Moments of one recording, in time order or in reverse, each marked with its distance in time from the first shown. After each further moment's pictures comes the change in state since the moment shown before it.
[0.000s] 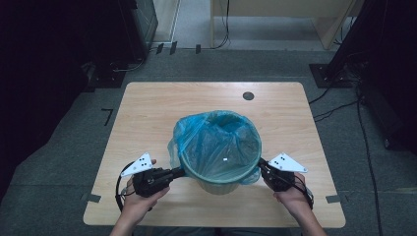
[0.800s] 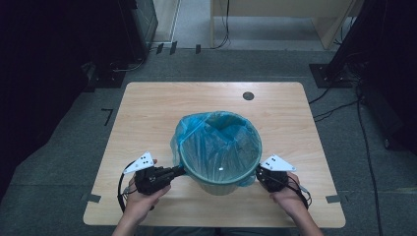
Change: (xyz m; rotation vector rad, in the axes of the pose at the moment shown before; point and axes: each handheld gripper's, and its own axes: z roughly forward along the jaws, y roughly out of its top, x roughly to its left) left arm 0.008 -0.003 0.003 -0.003 0.018 -0.040; right arm 0.005 -0.013 0.020 0.091 0.003 -0.046
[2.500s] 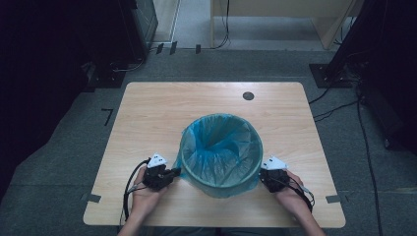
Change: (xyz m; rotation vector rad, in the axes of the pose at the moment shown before) left arm 0.042 -0.037 0.037 0.275 0.382 -0.047; right arm -0.012 -0.020 0.017 0.218 -0.097 -0.044
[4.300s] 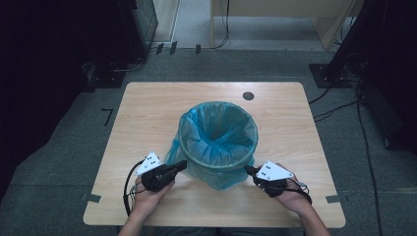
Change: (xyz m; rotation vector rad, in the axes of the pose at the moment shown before) left arm -0.017 0.009 -0.021 -0.271 -0.203 0.072; right arm 0.014 0.011 -0.024 -0.285 0.228 -0.236
